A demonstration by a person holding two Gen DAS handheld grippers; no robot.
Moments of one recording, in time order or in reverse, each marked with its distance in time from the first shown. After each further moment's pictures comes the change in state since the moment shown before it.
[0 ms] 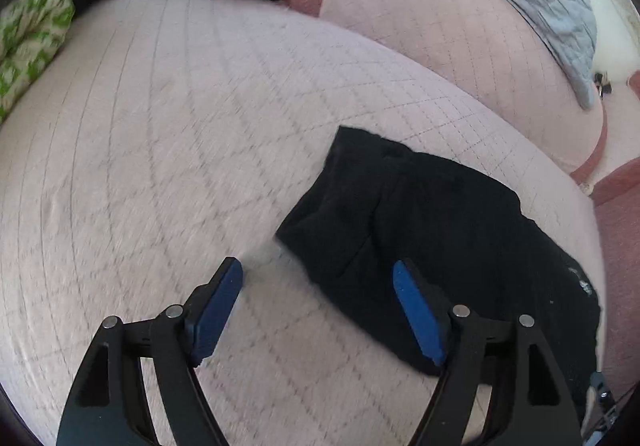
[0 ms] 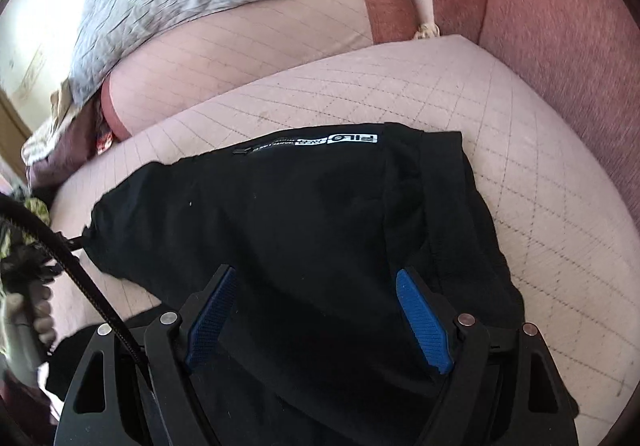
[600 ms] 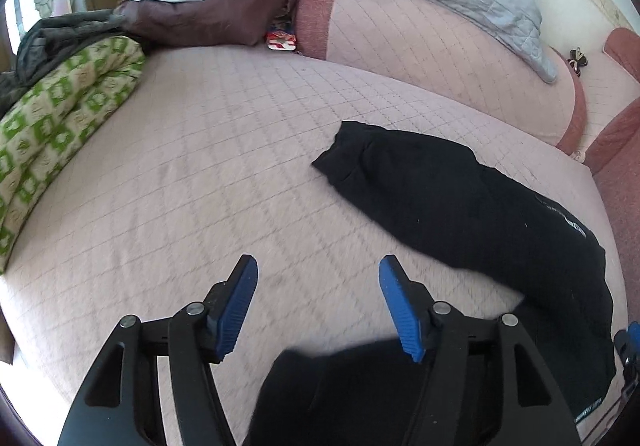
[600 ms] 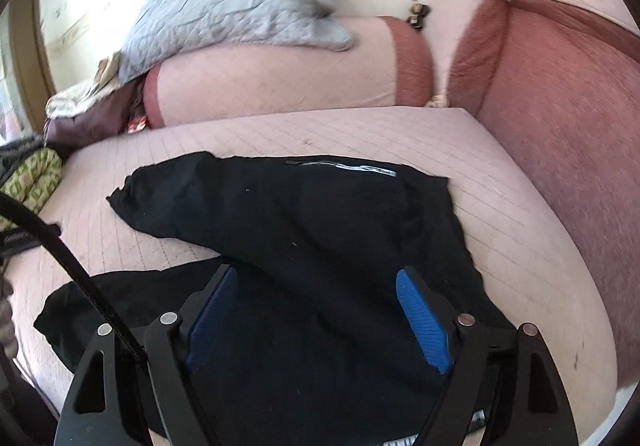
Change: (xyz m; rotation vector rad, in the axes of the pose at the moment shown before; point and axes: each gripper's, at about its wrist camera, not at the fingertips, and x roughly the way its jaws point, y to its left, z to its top) left arm -0.172 0.055 -0.112 0.119 -0.091 0.133; right arm -0.079 0.075 -0.045 -0.237 -0.128 -0.072
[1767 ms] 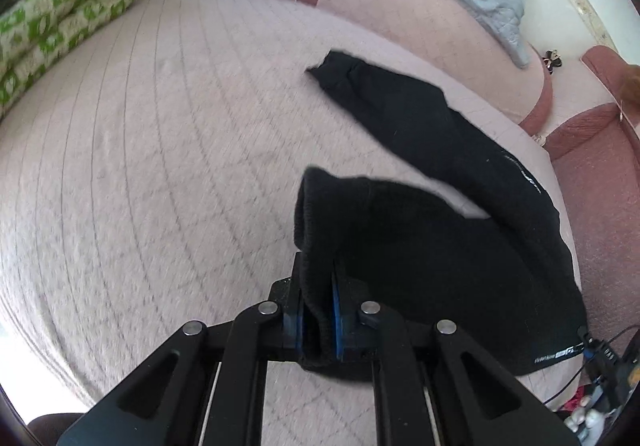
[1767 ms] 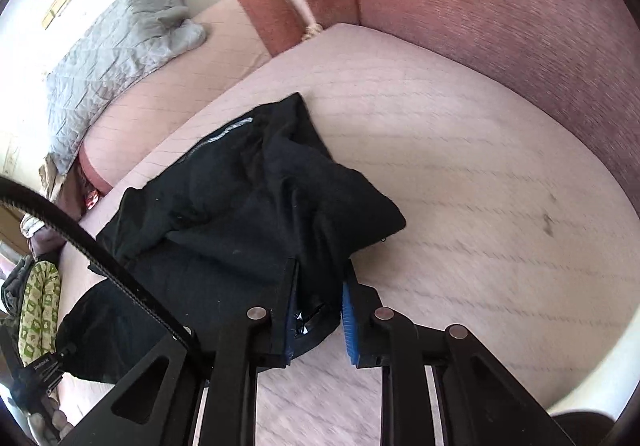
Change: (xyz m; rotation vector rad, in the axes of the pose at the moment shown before) left arm 0.086 0.035 -0.078 -0.065 0.016 -0.323; right arm -0.044 -0.159 -0.085 0.536 0.096 -0.029
